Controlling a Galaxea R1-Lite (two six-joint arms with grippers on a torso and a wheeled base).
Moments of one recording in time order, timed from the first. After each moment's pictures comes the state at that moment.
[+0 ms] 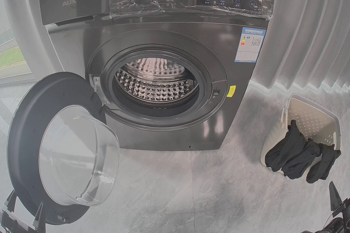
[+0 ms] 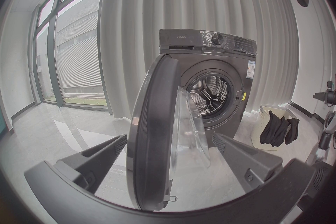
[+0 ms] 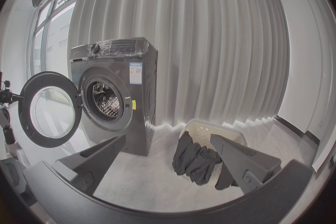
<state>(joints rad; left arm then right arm) 0.00 0.02 -0.02 0.00 0.01 0.00 0.10 0.09 -0.02 -0.13 -0.10 -0.08</state>
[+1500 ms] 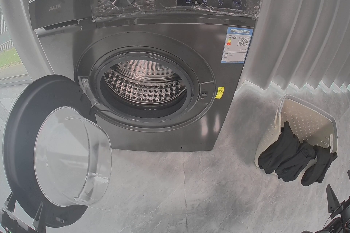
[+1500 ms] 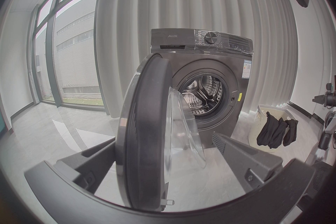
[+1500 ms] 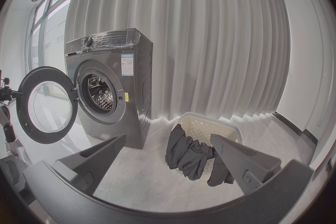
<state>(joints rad) 0.00 0.02 -0.02 0.00 0.01 0.00 0.10 0.09 -0.02 -0.08 -0.10 -0.08</state>
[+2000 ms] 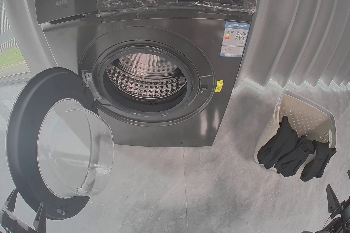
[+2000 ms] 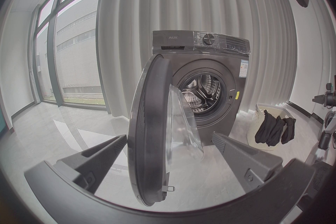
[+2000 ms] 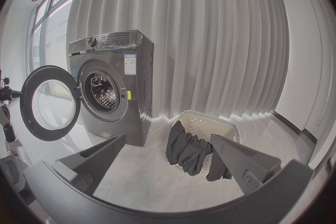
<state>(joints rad) 0.00 0.02 -0.02 0.00 0.01 0.00 0.10 0.09 -0.02 -0.08 -0.10 -0.08</state>
